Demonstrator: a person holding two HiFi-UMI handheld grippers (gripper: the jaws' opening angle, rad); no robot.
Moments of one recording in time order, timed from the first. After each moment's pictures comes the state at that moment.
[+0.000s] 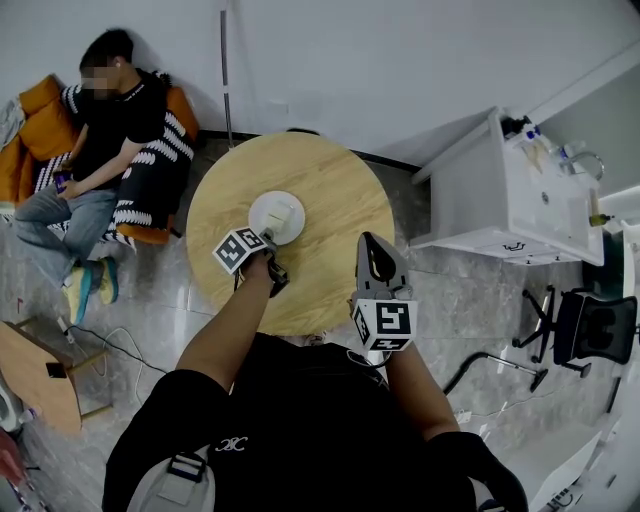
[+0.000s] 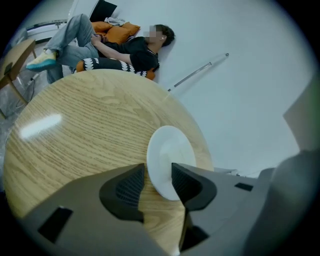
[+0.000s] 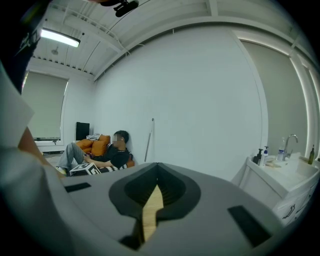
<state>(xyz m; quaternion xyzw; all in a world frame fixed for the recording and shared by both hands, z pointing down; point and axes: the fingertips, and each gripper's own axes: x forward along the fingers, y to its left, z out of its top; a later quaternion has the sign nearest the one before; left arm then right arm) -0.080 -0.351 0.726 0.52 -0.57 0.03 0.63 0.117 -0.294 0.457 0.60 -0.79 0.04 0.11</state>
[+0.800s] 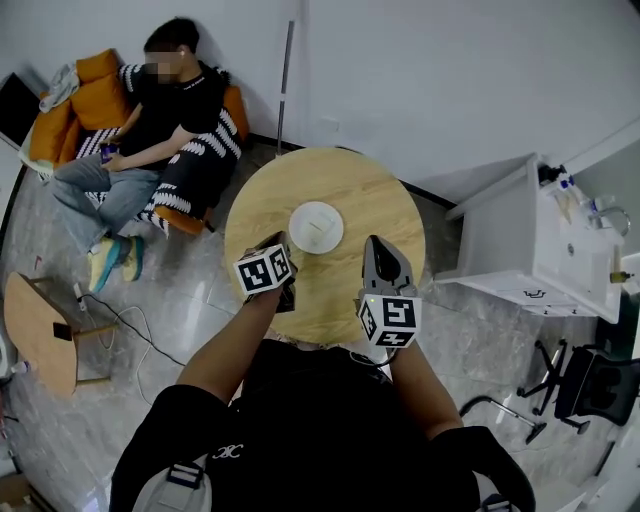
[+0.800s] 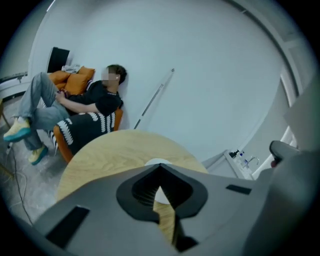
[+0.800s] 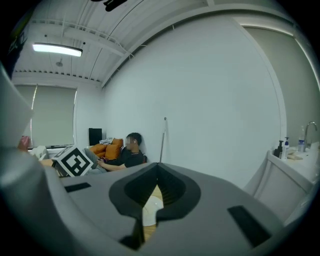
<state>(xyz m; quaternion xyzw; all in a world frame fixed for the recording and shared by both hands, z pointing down) -0.115 -0.347 0.619 0.69 -0.59 0.07 0.41 0.066 -0.321 0.466 0.54 -0.83 0.07 0.10</state>
